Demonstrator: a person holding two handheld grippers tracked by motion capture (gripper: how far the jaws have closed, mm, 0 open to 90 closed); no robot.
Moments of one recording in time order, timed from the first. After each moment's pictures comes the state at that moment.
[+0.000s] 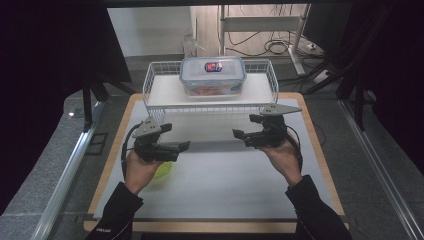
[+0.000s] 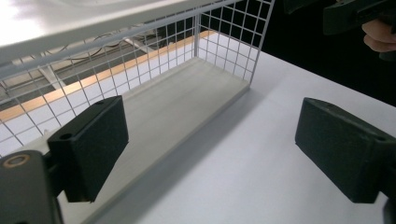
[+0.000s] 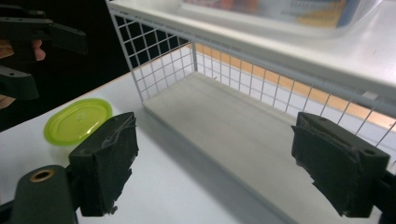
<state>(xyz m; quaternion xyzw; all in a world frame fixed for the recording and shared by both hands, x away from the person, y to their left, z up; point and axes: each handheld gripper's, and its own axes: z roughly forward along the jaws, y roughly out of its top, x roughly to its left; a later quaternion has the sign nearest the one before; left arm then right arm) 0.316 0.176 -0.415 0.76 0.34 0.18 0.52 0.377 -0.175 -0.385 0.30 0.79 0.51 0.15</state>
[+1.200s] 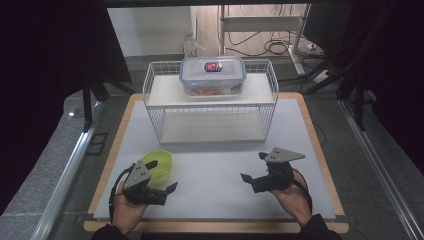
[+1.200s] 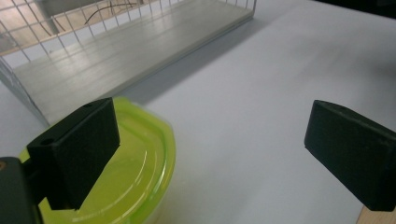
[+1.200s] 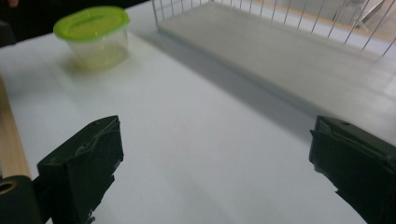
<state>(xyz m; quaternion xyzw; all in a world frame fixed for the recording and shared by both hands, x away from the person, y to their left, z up) 0.237 0.198 -0.492 0.78 0.35 0.22 0.47 0.304 -0.204 -0.465 0.29 0.82 0.46 0.15</state>
